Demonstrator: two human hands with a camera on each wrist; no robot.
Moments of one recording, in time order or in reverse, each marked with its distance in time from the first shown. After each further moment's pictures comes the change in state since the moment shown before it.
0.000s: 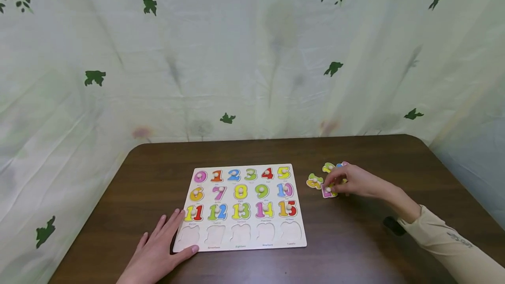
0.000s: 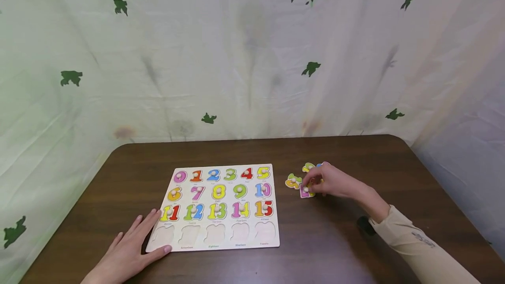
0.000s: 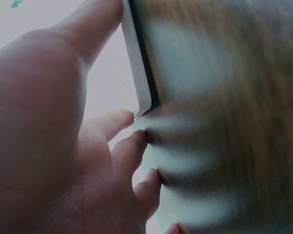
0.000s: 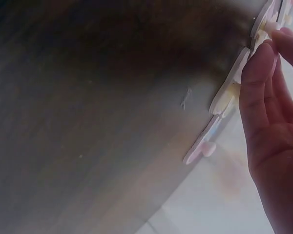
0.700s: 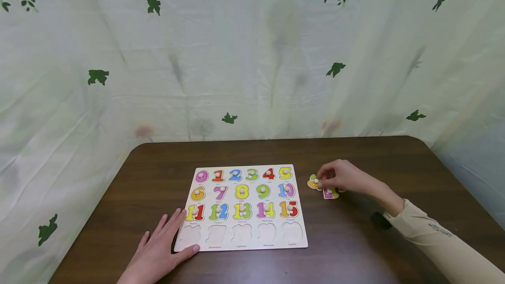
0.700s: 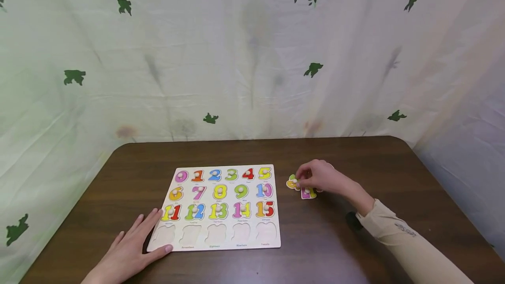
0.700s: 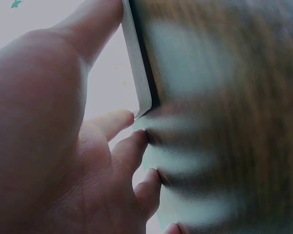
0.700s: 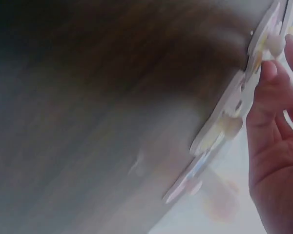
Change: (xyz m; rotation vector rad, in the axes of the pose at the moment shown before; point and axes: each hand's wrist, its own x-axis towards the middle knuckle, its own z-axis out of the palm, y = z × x) left_hand 0.001 0.001 -0.001 -0.005 -0.016 -0.021; right_hand 0.031 -0.005 0.010 -0.014 0.071 0.191
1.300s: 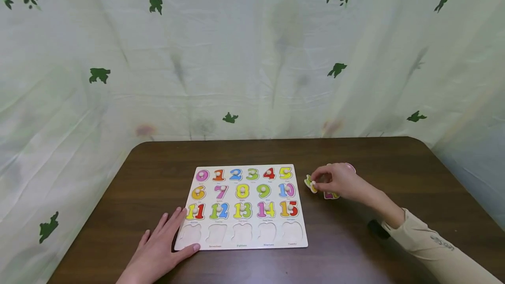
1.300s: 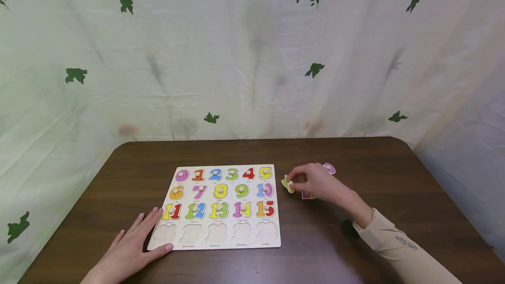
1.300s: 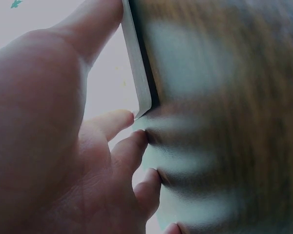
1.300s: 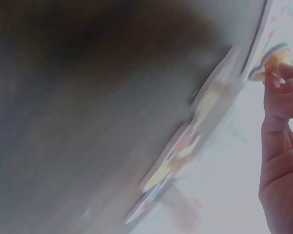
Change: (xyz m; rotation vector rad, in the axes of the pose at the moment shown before) left_hand -0.003 0.002 -0.002 -0.011 0.014 0.007; right_hand -0.011 -0.029 0.015 -0.038 0.105 -0.129
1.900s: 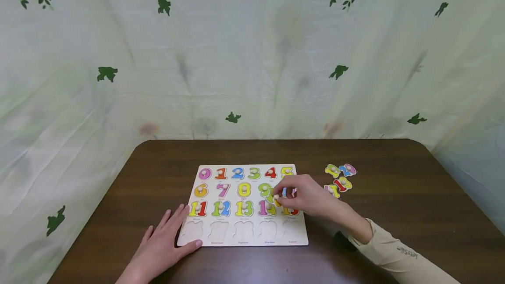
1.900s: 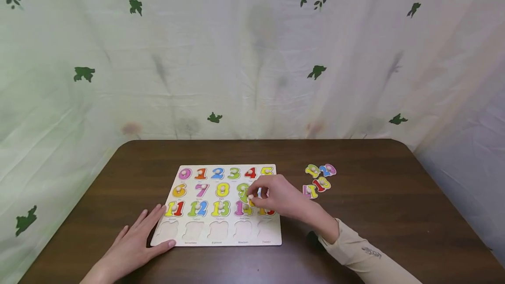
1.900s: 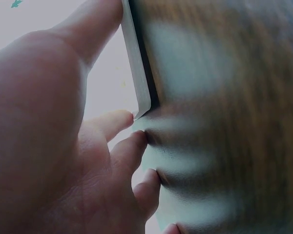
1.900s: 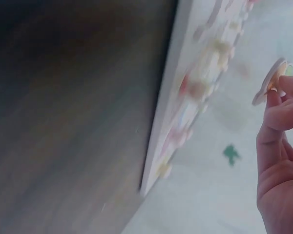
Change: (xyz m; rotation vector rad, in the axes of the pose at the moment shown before) left_hand -0.006 0.001 -0.001 -0.030 0.044 0.034; right_hand 0.018 -0.082 0.050 0.079 0.024 -0.301
